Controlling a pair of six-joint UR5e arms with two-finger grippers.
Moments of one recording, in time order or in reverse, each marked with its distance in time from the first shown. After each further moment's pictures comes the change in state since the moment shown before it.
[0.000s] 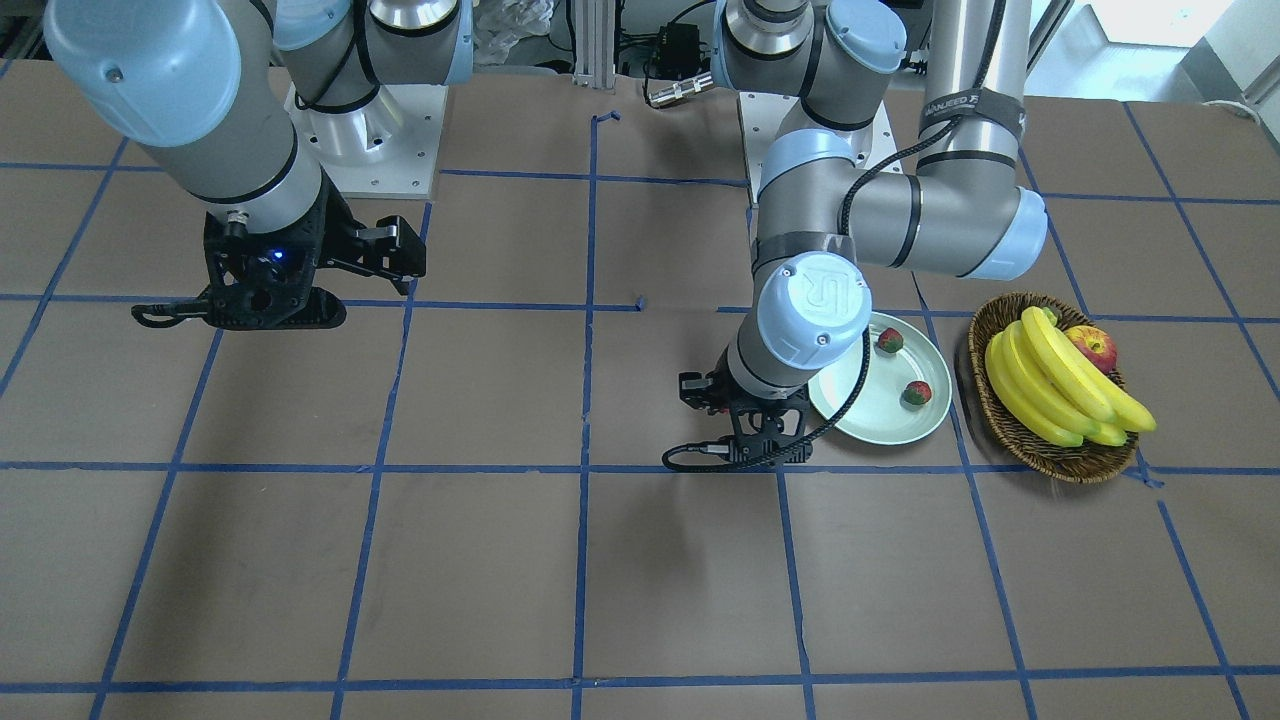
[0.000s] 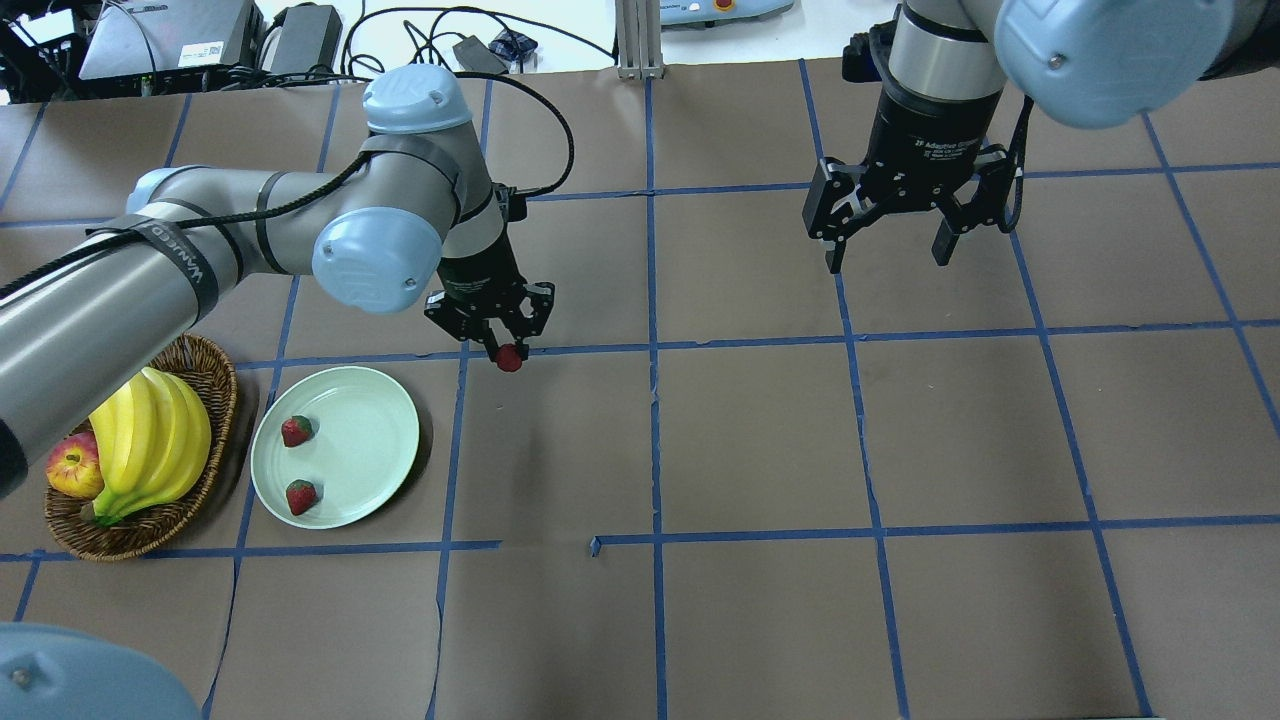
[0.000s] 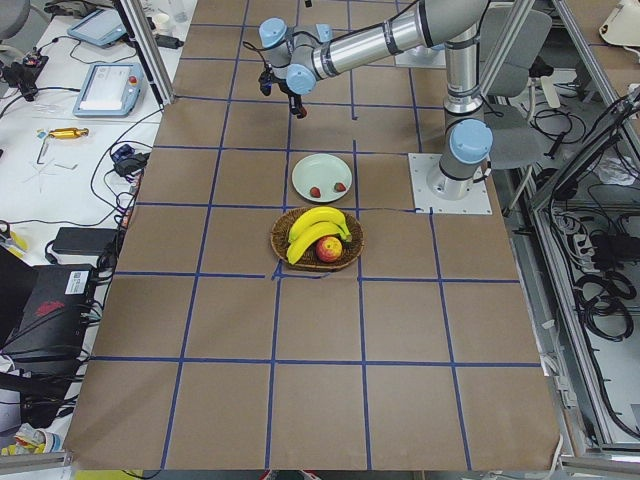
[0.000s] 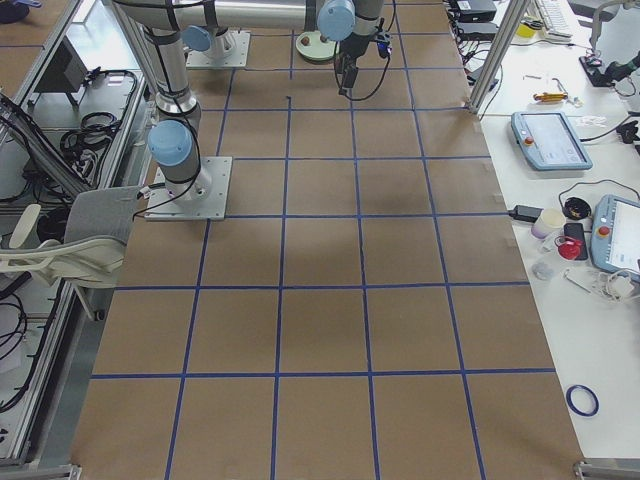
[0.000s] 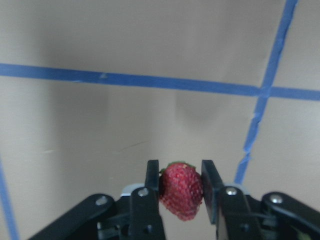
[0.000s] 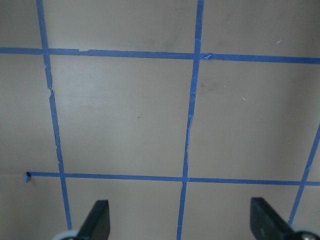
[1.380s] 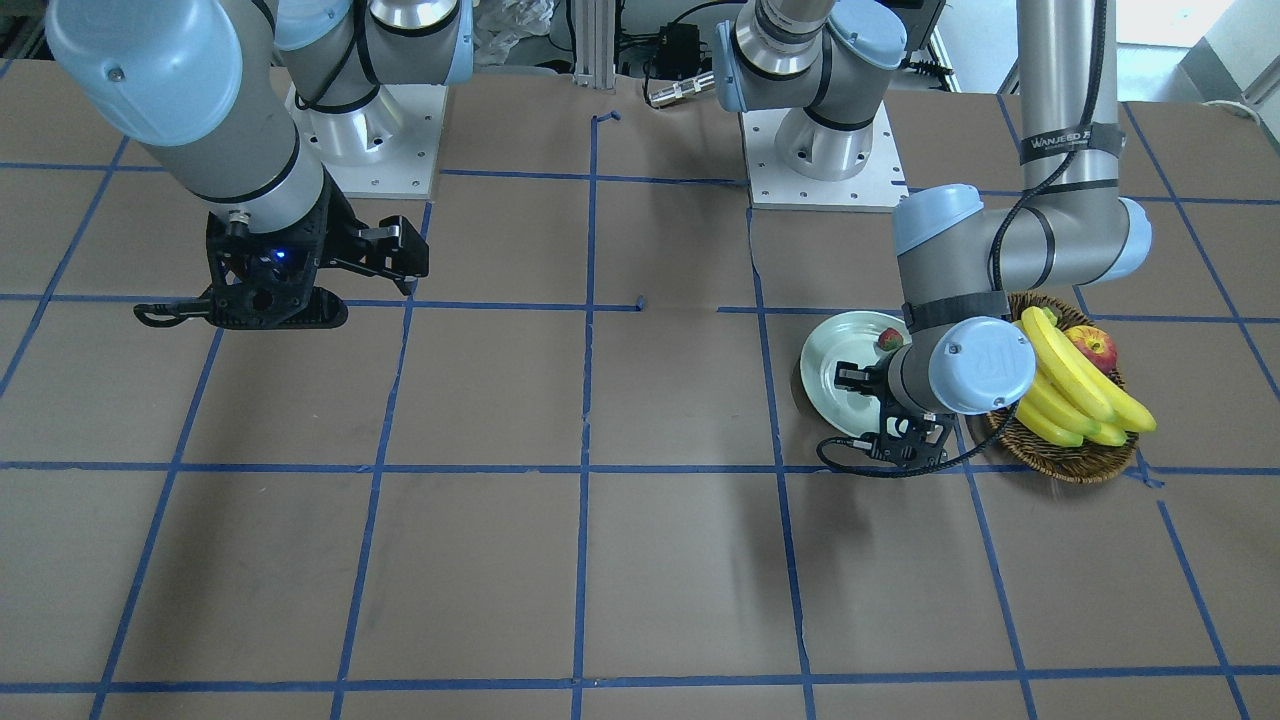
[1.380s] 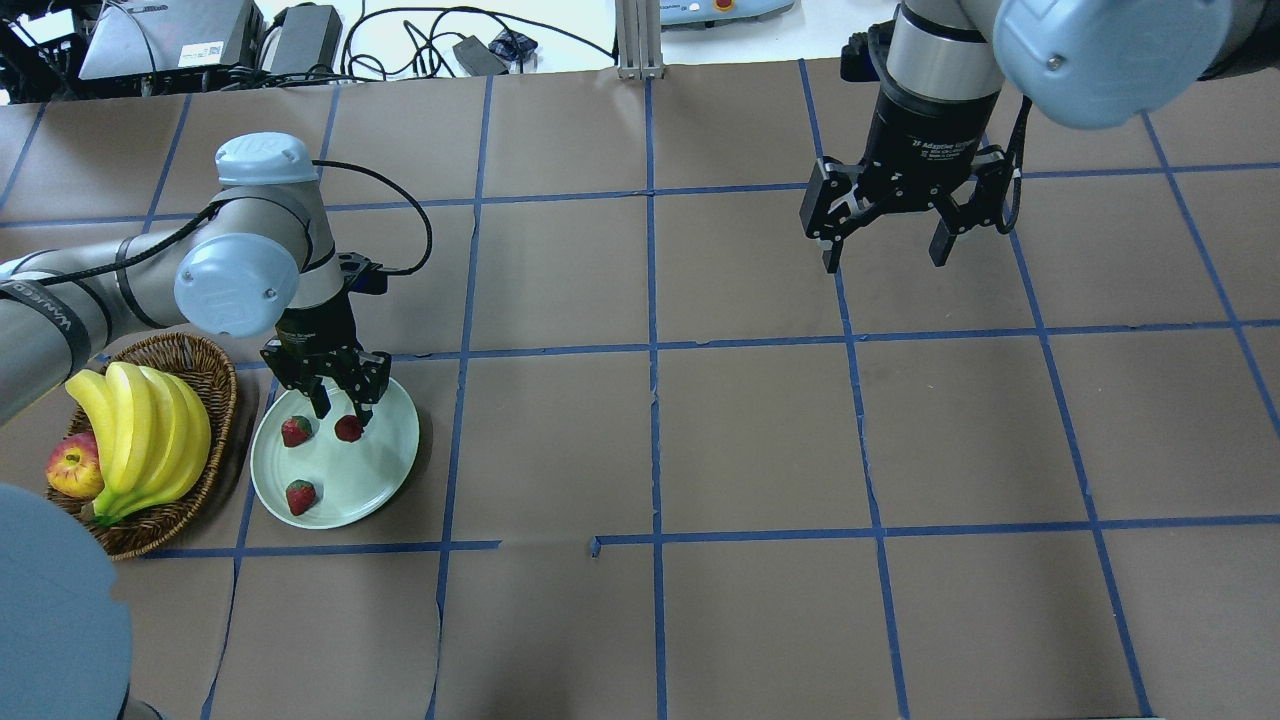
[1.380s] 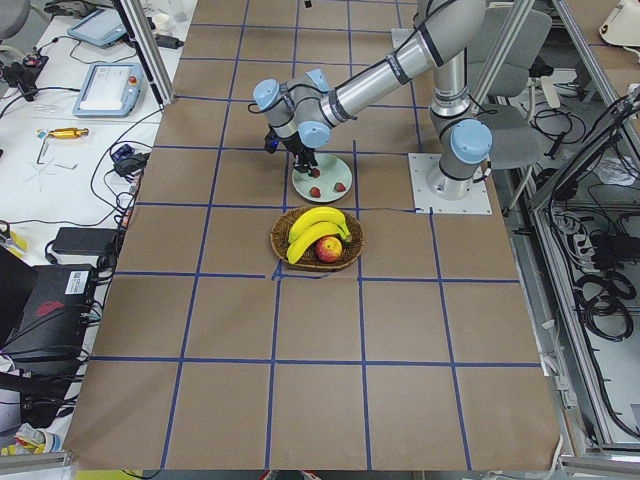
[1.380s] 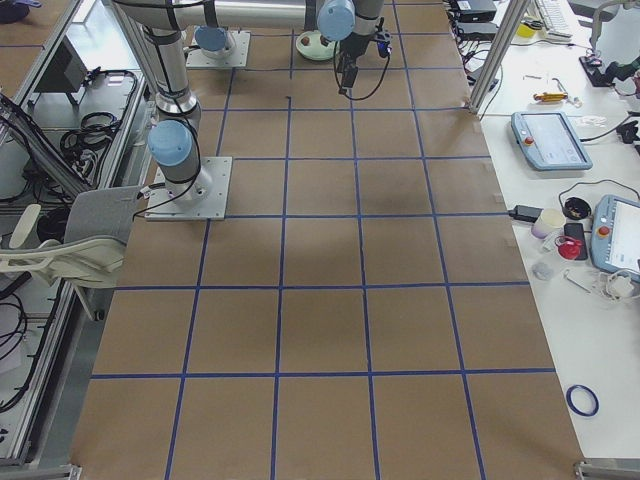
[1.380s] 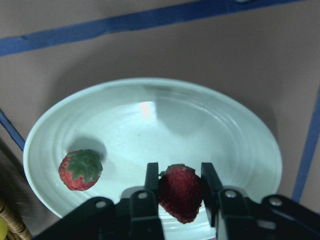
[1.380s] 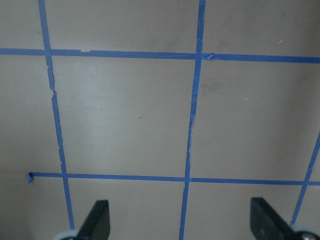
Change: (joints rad) left arm 0.259 -0.010 -0.131 -0.031 0.210 0.406; right arm 0.002 0.000 0.000 0.000 0.007 0.006
